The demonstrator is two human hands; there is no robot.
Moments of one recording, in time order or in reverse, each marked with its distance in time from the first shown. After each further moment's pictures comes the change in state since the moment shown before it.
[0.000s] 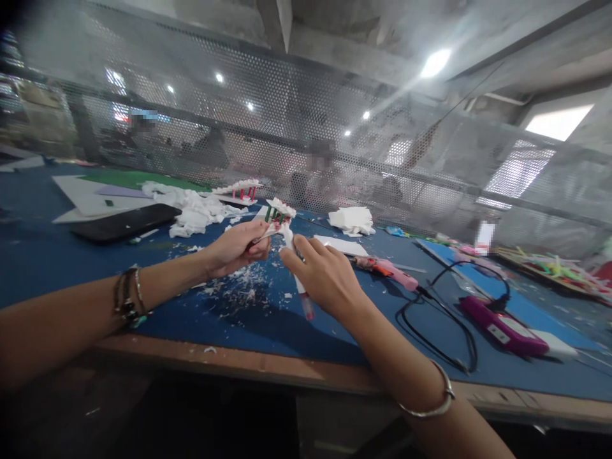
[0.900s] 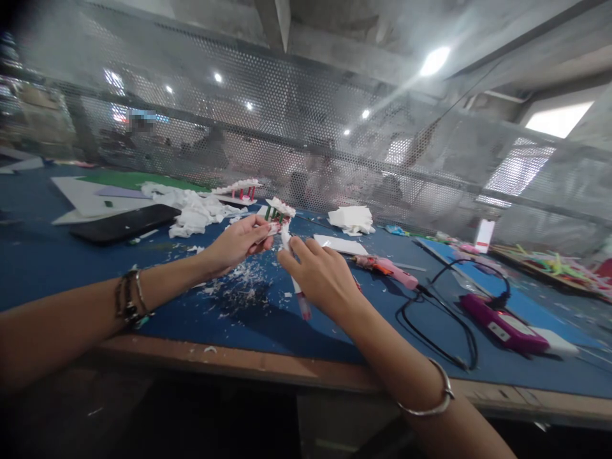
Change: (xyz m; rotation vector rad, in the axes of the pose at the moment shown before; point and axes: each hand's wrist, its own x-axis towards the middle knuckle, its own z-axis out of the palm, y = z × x) left_hand 0.003 -0.003 -0.005 0.226 0.081 0.165; right_hand 0.001 -0.002 -0.001 -0.013 -0.034 -0.012
